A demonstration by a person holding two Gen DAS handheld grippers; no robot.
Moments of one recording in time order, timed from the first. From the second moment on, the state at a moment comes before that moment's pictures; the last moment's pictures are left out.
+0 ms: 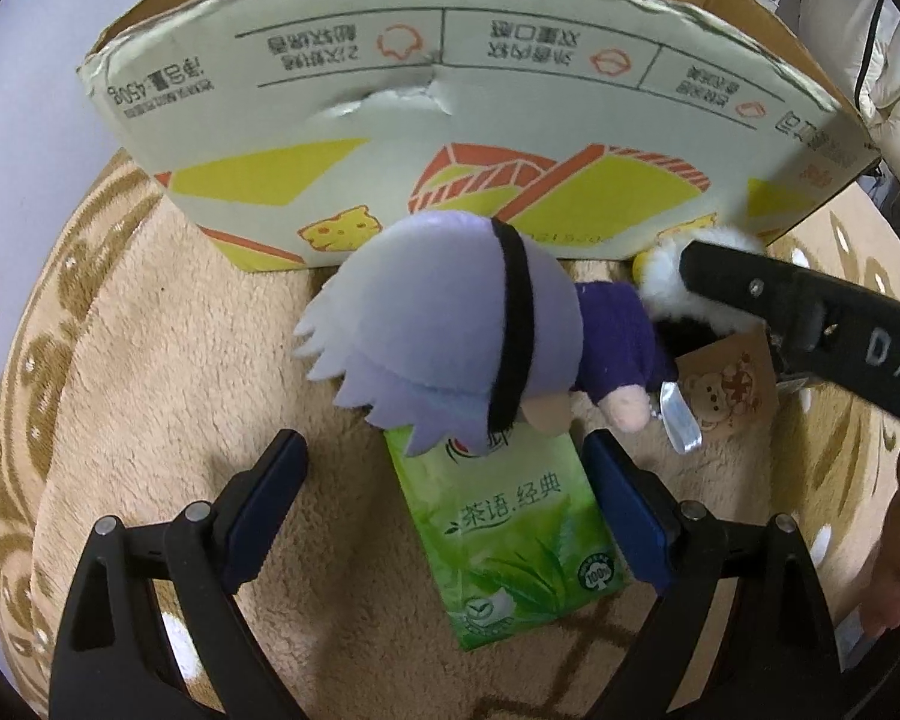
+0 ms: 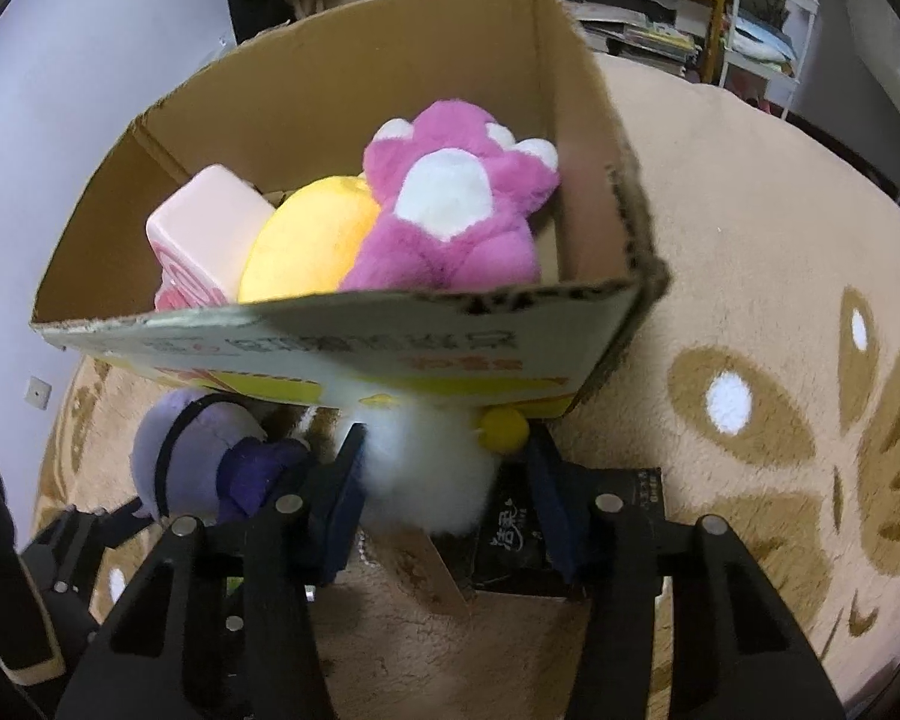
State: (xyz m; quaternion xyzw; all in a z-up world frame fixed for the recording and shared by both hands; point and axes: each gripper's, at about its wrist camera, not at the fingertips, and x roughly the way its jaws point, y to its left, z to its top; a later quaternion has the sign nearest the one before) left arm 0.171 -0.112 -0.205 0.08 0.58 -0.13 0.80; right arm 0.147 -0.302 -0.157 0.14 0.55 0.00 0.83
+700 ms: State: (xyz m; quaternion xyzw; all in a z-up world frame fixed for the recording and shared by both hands) left arm 0.158 -0.109 -0.209 0.08 0.58 -0.12 0.80; right arm 0.162 -0.302 -0.175 0.16 0.57 0.05 0.81
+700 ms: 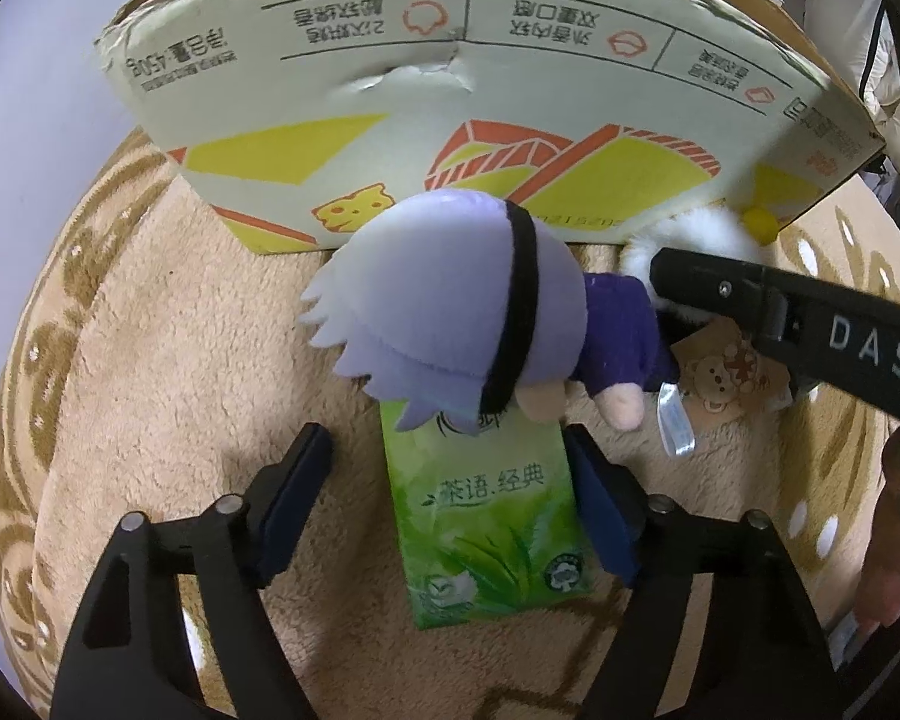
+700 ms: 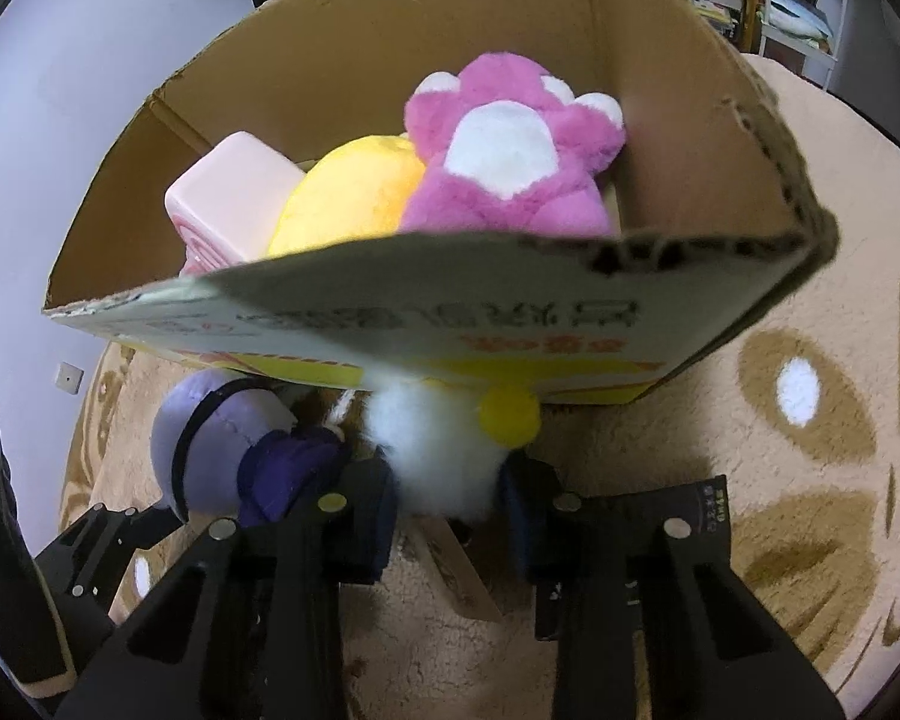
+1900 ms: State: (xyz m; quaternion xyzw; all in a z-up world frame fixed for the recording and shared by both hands) left arm 0.085 -0.065 -0.079 0.05 0.41 -0.08 0.91; right arm 0.077 -0.307 -0.010 0.14 0.37 0.07 0.92
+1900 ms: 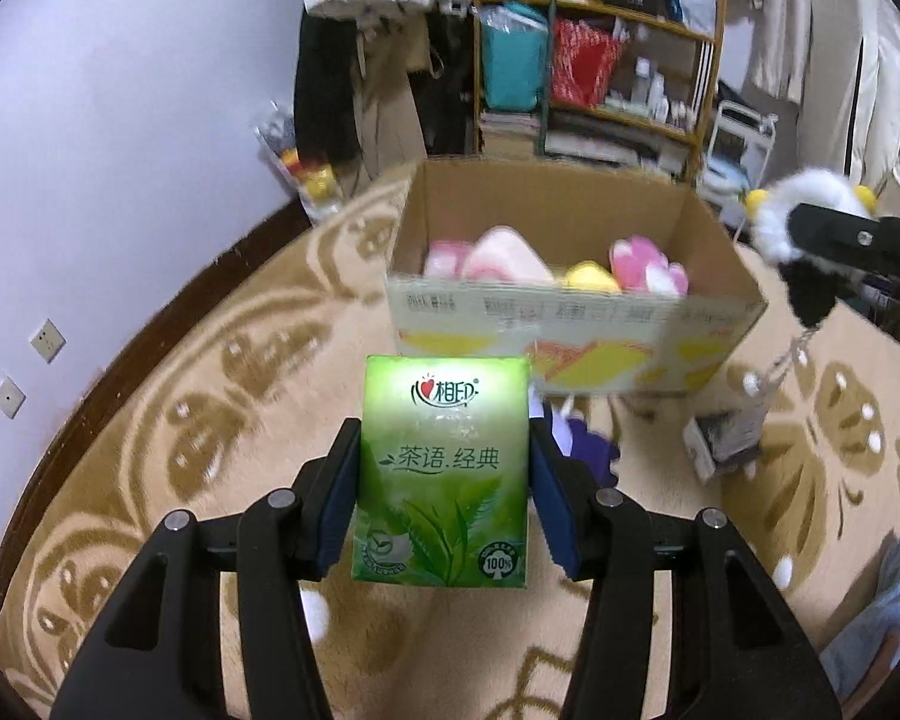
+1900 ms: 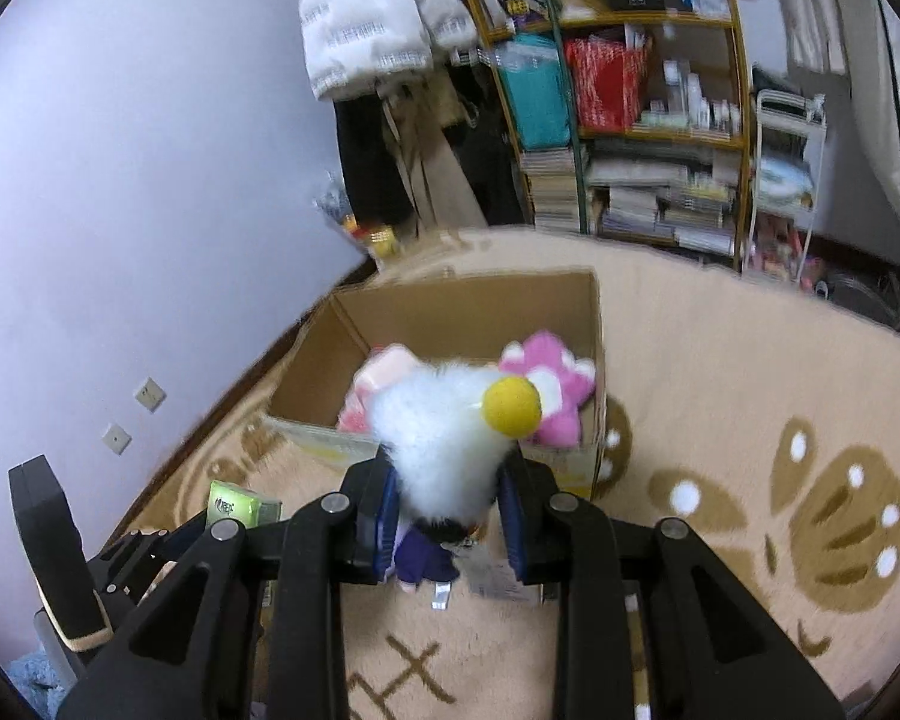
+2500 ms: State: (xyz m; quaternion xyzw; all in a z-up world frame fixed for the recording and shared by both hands) left arm 0.123 -0.050 0.005 0.06 0.31 -0.07 0.95; right arm 0.077 -0.316 0.050 0.12 0.28 0.05 0.95
